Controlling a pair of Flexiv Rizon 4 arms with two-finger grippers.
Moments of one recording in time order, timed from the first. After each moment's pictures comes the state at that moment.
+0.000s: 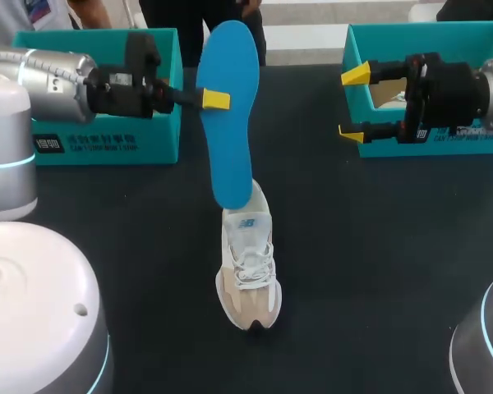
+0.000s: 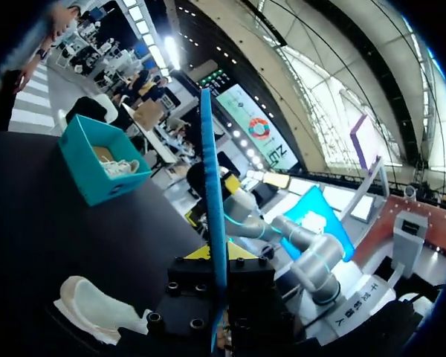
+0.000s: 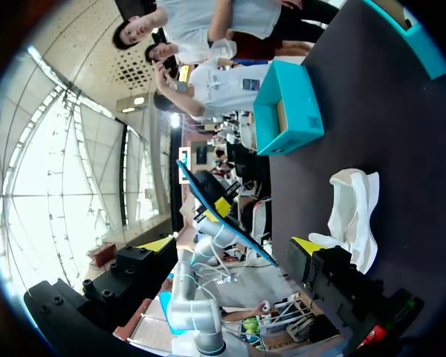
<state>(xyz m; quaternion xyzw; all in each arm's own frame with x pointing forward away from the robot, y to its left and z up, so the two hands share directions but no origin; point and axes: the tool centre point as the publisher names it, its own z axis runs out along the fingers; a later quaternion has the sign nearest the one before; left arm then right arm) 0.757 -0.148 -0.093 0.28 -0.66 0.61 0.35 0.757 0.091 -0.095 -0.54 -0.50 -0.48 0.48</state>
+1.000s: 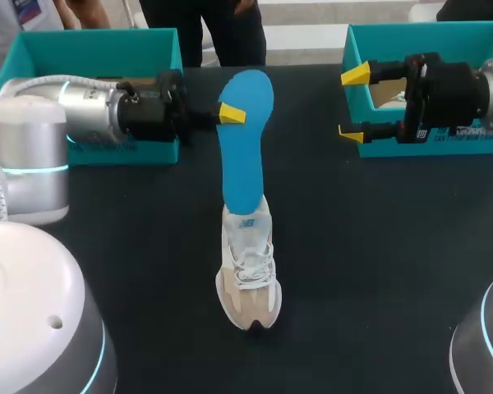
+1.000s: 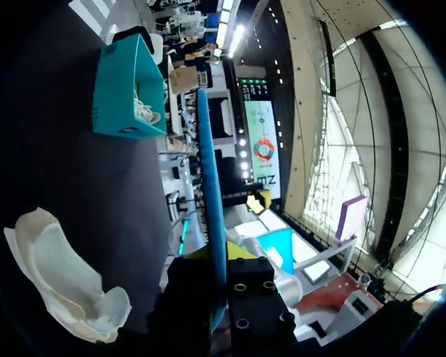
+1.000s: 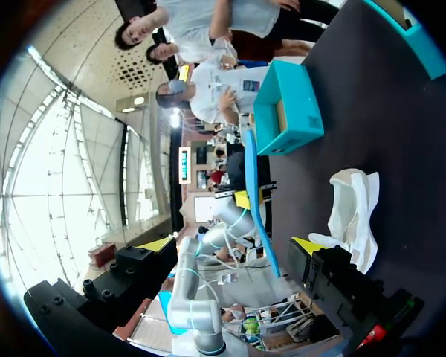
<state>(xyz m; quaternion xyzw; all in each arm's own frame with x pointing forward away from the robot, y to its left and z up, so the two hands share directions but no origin) 0.777 -0.170 -0.144 0.40 -0.54 0.51 0.54 0.757 0.091 -0.095 -0.54 -0.50 -0.48 0.48</state>
